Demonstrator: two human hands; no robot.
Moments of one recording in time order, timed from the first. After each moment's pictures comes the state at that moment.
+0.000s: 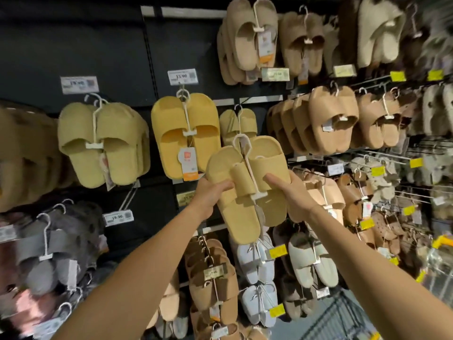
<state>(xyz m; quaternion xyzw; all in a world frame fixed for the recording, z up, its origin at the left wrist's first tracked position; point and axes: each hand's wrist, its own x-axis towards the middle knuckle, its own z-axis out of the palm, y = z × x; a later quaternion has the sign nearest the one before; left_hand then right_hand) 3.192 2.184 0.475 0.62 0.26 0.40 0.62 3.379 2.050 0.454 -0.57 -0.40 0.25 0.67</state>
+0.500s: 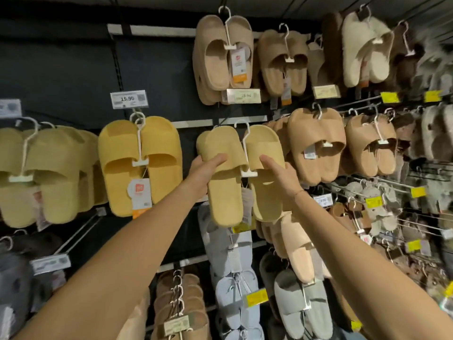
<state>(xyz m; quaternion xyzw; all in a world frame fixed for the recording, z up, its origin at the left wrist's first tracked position) 3.357 2.230 0.570 0.61 0.26 0.43 0.62 3.527 2.096 0.541 -0.56 -0.33 0.20 0.73</state>
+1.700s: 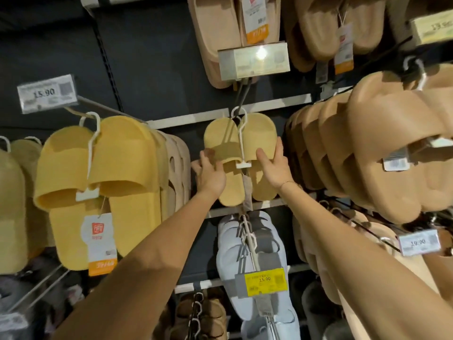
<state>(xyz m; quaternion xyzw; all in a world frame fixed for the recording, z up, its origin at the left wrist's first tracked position) 3.481 2.419 0.539 0.69 0.44 0.51 0.26 3.650 2.369 0.523 -0.64 -0.44 0.12 0.62</state>
